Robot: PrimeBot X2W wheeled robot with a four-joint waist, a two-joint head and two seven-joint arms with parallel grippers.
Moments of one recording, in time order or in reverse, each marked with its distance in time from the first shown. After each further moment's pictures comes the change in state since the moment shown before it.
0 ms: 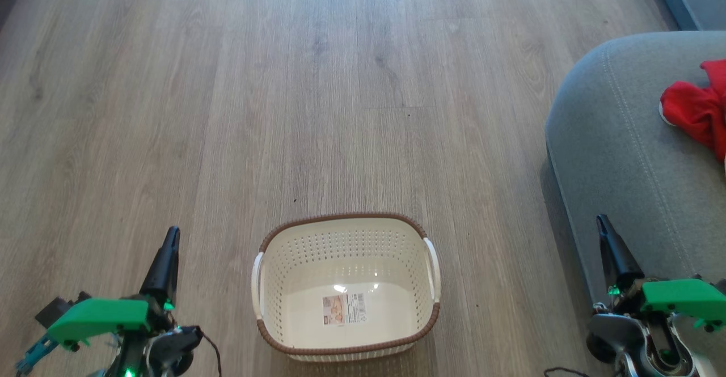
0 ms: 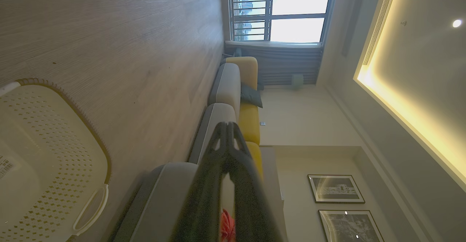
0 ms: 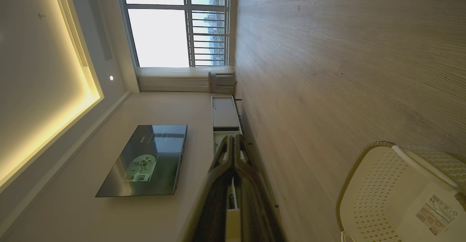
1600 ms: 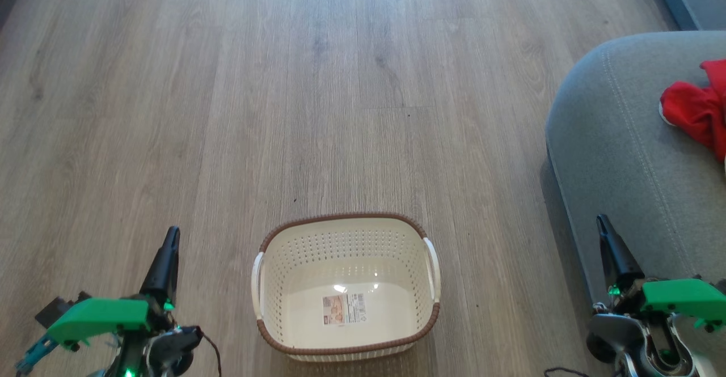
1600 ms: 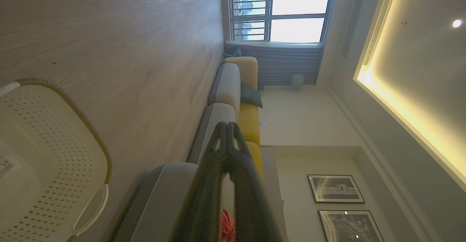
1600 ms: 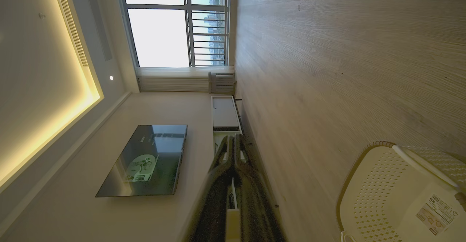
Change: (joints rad) left arm 0.000 0.000 0.000 0.000 0.000 0.000 0.000; right arm 0.000 0.000 0.000 0.000 0.000 0.000 0.000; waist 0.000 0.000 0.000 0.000
